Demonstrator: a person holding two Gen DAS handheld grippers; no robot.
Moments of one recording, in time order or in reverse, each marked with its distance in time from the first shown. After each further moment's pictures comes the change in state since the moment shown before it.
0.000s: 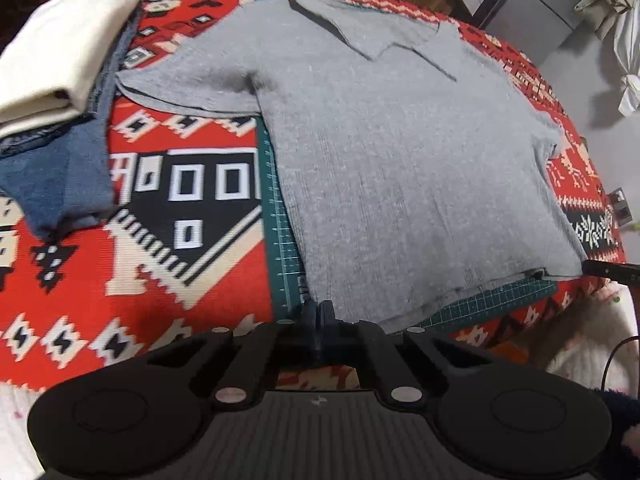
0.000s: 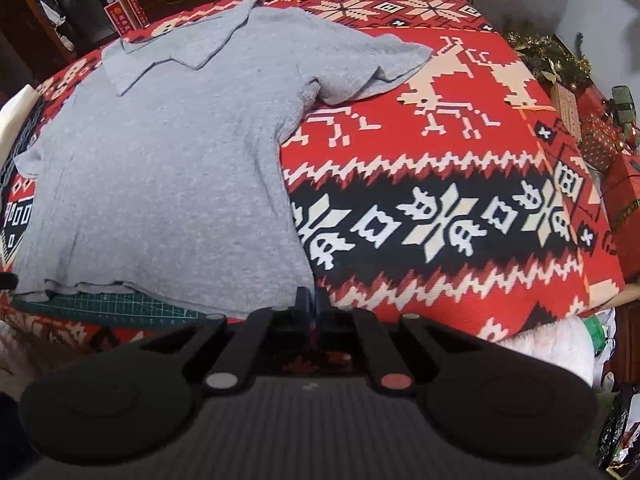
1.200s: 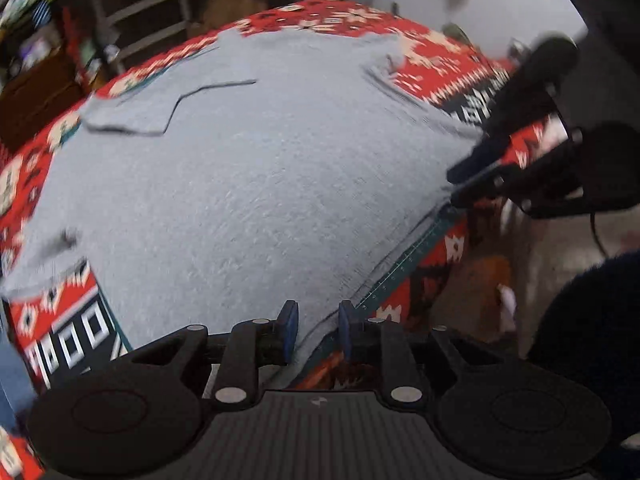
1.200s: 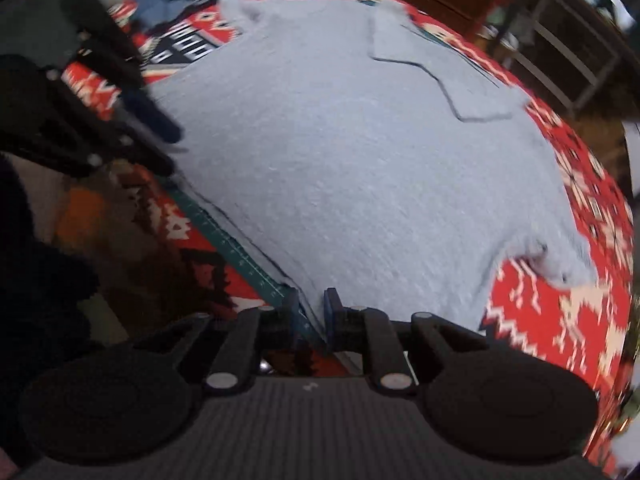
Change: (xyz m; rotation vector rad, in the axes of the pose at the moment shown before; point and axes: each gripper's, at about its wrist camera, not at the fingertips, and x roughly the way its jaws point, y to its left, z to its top) left arm 0.024 -0.109 -0.018 0.655 -0.085 -0.047; right arm -0.006 0.139 -0.015 -0.914 0.006 0.117
